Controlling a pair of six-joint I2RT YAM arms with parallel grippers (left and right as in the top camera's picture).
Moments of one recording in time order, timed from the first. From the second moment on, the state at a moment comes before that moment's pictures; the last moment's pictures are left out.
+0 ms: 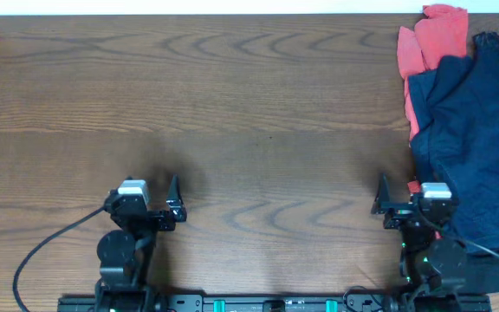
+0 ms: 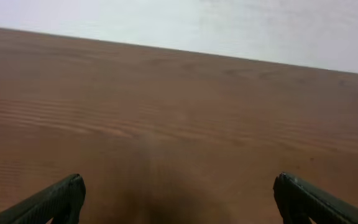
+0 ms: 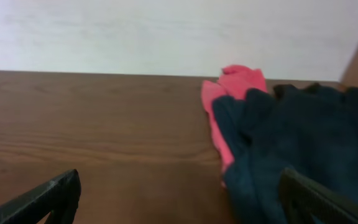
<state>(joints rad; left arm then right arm) -0.03 0.14 0.08 -0.17 0.05 -0.16 0.08 0.06 0.09 -0.16 0.12 -0.01</state>
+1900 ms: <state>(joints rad) -0.03 0.79 0.68 -0.64 0.13 -0.18 -0.20 1.79 0.97 -0.24 0.36 -0.01</state>
